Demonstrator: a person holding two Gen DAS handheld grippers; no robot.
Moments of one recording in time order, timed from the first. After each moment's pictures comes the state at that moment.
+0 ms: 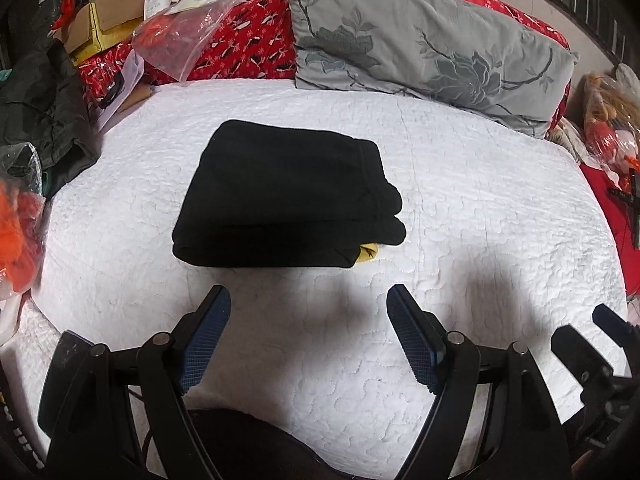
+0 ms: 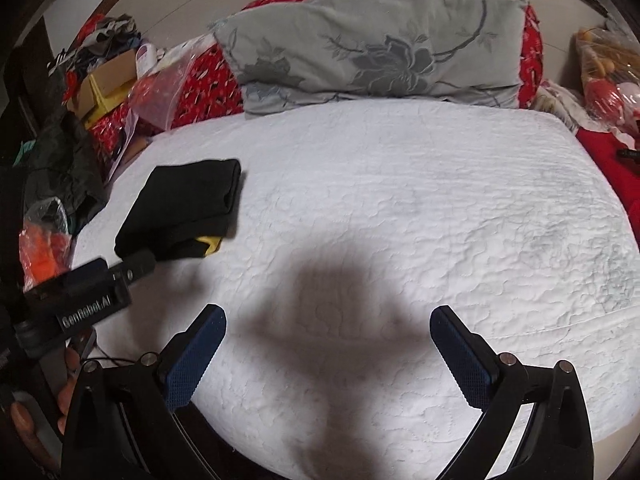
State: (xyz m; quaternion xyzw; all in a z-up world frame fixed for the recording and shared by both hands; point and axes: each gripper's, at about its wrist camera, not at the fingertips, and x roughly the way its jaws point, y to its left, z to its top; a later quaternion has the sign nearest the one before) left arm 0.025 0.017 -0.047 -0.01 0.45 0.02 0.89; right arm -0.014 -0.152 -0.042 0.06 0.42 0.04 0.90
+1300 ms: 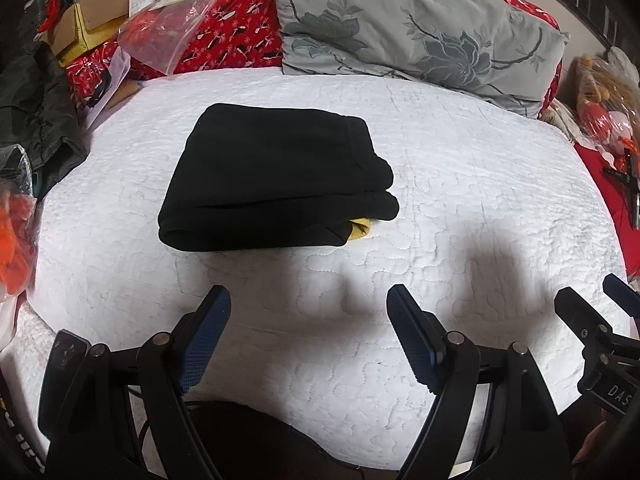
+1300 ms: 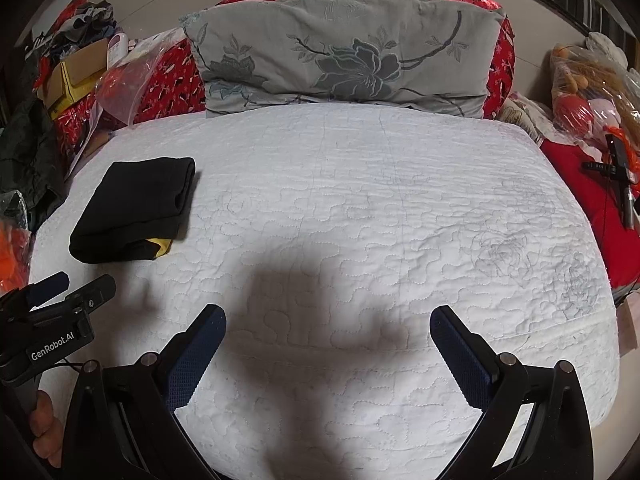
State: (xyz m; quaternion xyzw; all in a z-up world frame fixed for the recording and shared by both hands) left arm 0.023 0.012 -0.056 0.01 0.46 0.01 0.89; right arm -0.003 -0.160 -0.048 0.01 0.43 -0.02 0.90
